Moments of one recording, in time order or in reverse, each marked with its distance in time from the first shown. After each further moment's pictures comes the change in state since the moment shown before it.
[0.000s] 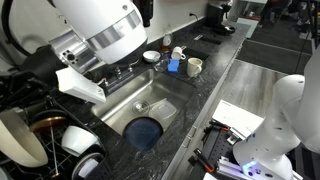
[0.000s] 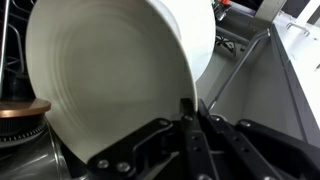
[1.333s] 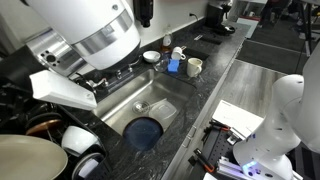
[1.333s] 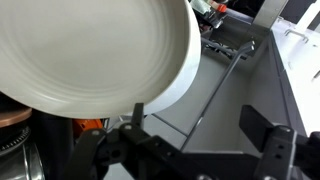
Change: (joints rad) arm 0.051 0.023 0.006 0.050 -0.086 0.032 0.112
